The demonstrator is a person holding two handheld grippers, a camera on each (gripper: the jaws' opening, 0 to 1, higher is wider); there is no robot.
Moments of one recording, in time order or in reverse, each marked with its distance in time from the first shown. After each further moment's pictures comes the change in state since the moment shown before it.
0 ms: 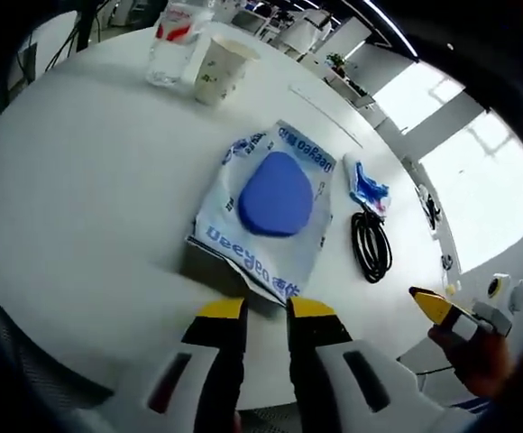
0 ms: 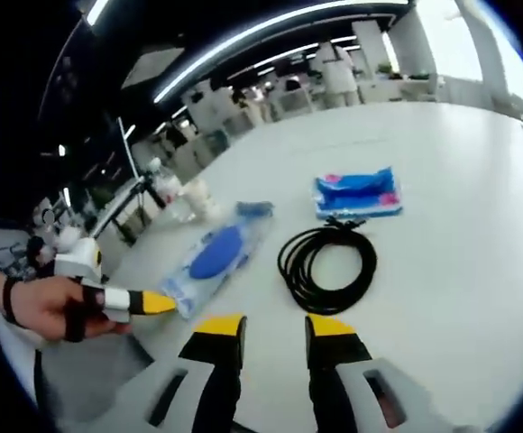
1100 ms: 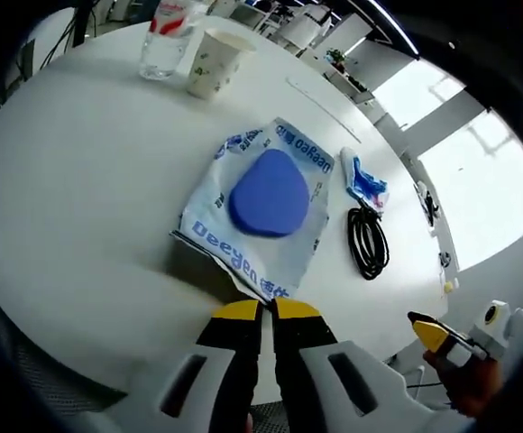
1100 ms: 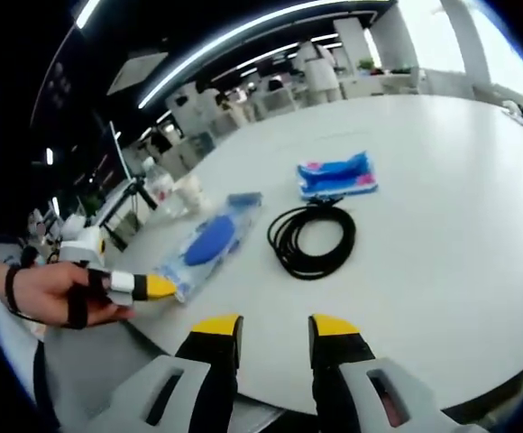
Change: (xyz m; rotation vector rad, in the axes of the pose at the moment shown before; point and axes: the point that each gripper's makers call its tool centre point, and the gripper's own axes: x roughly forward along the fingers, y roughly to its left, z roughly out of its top) left arm 0.000 -0.001 -0.006 0.000 0.047 -0.001; right arm -0.016 0.003 -0.027 0.043 0.012 -0.047
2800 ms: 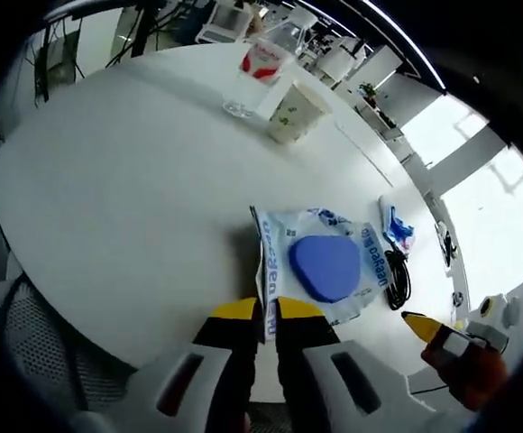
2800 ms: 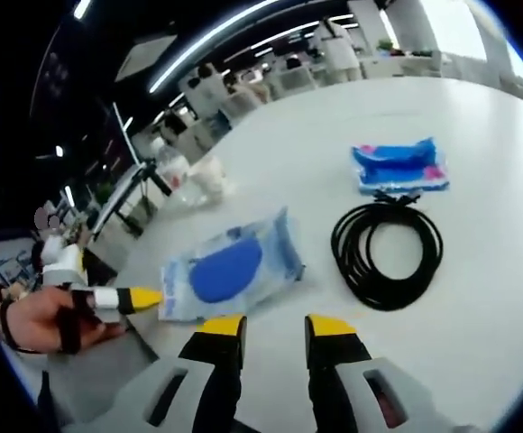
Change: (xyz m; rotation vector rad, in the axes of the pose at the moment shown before) left arm -0.040 0.062 0.028 -0.120 -0.152 0.102; right arm 0.071 0.053 0.014 -0.006 0.107 0.087
